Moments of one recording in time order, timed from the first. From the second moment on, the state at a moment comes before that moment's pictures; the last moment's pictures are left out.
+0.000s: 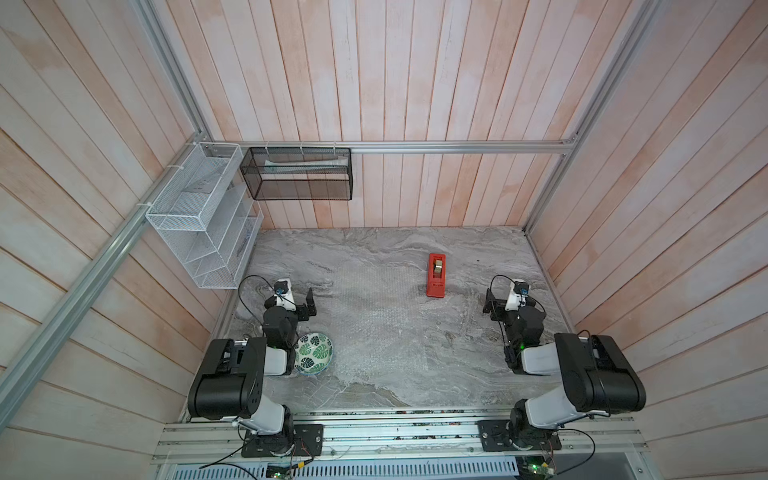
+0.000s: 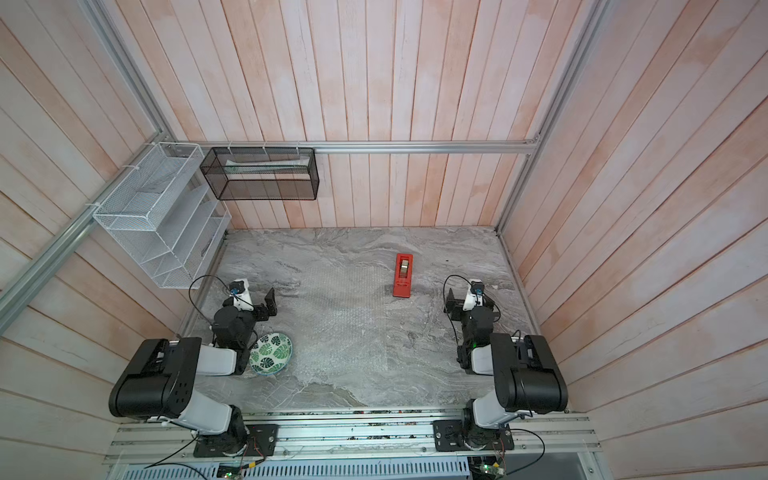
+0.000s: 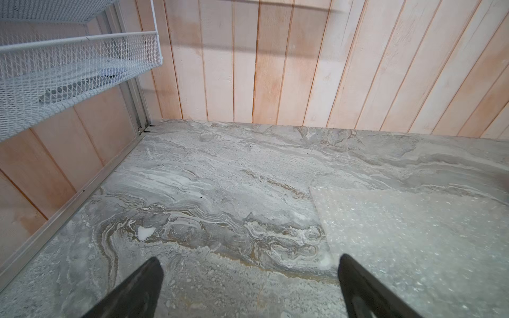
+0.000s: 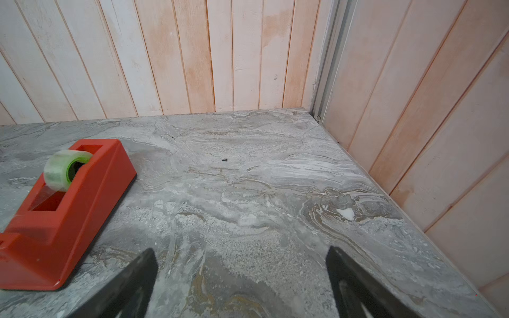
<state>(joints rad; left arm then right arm) 0.03 1.54 0.28 1.09 0.02 -0.04 -0.03 1.53 0.23 1.12 0.03 0.02</state>
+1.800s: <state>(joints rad) -0.06 1.33 0.45 0.70 -0.11 -0.05 -0.03 1.25 0.40 0.77 0.05 0.12</state>
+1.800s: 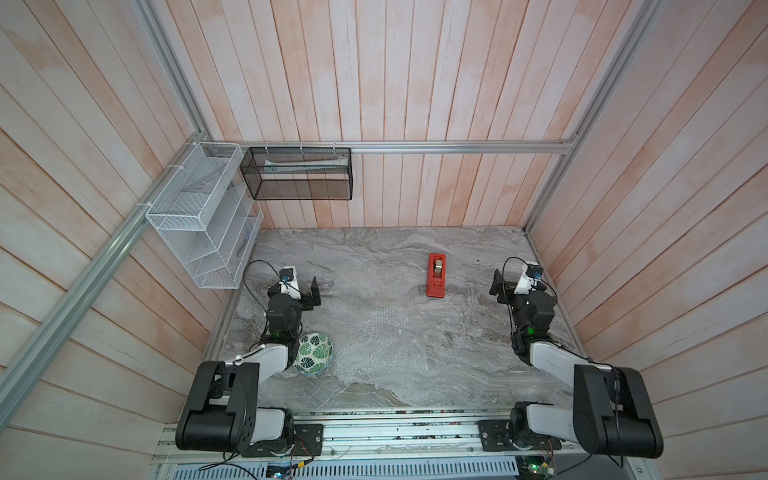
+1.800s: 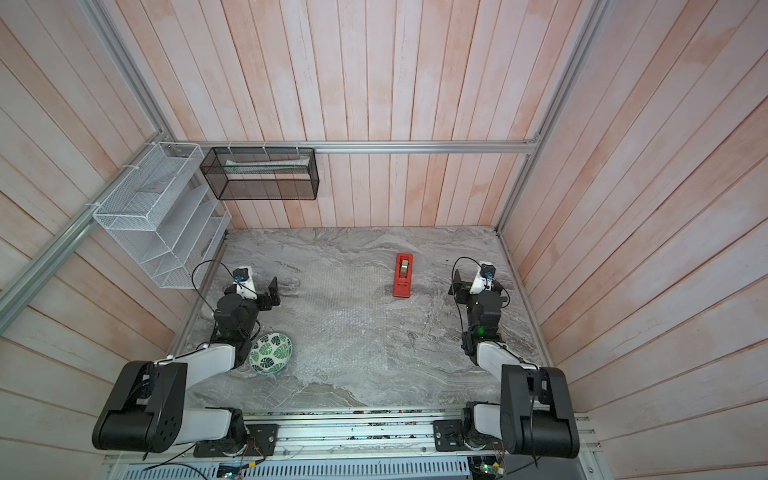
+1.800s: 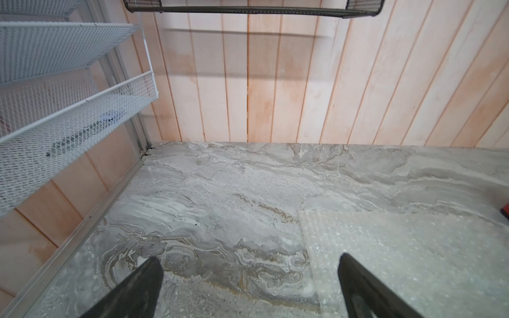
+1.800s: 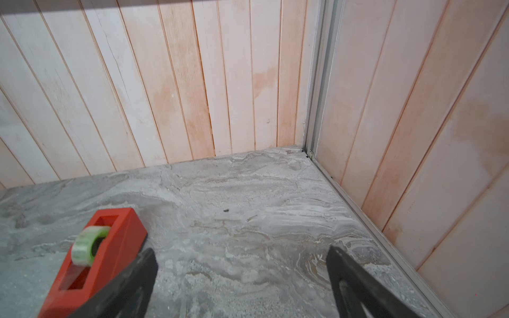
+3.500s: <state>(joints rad) 0.17 0.85 0.51 -0.43 0.20 -0.72 1.14 2.24 1.67 -0.38 -0.21 0.62</state>
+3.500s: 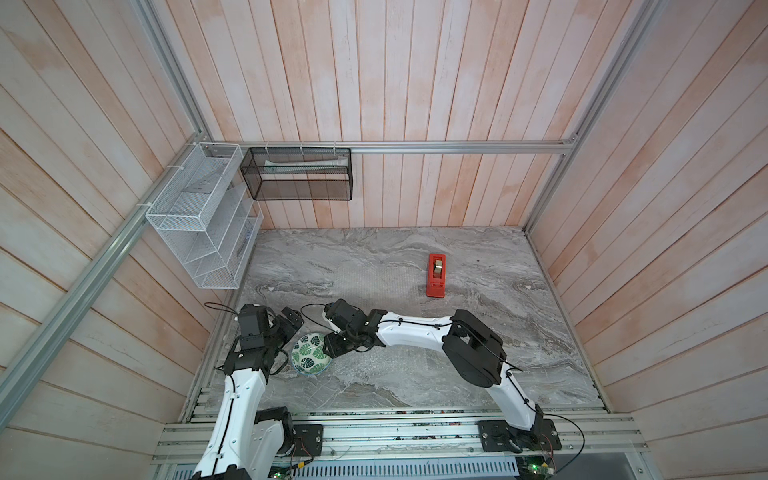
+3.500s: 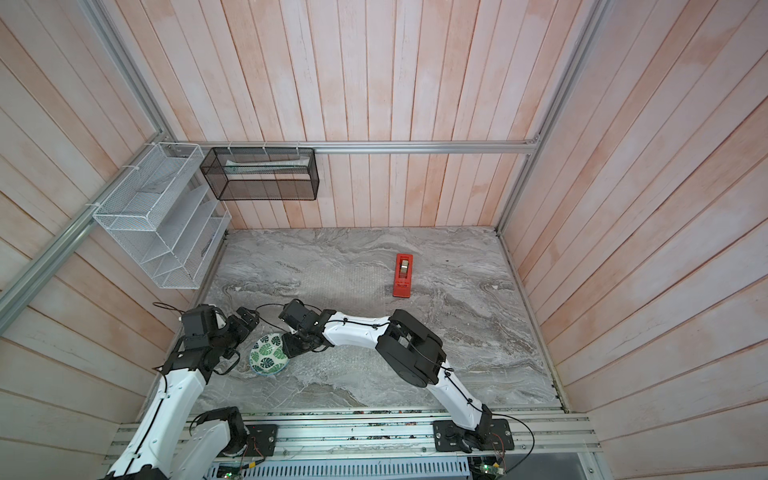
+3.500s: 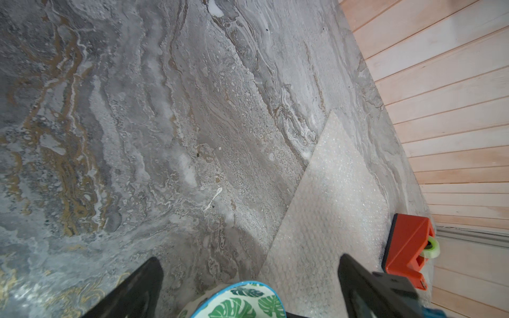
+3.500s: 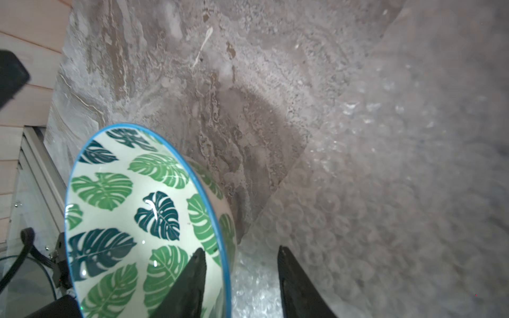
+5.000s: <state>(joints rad) 0.17 0.79 0.57 -0.49 0.31 -0.73 0.70 1.79 1.36 -0.41 -0.22 0.52</state>
